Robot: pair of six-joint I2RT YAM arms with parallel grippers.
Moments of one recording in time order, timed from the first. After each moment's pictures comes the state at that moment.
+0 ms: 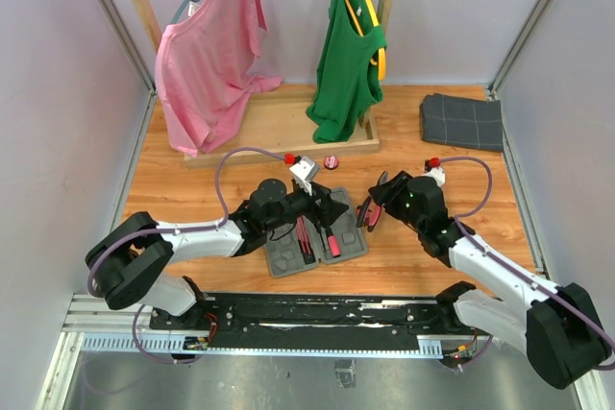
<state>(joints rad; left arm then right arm) -0.87 1.42 0.56 0.72 0.09 -0.34 0.49 1.02 0.42 0.09 0.16 0.92</state>
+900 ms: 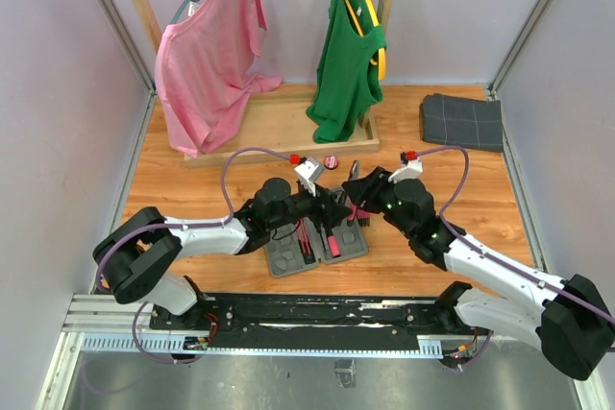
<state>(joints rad) -0.87 1.47 0.58 0.73 0.17 -0.39 0.72 1.00 0.49 0.24 0.20 0.82</state>
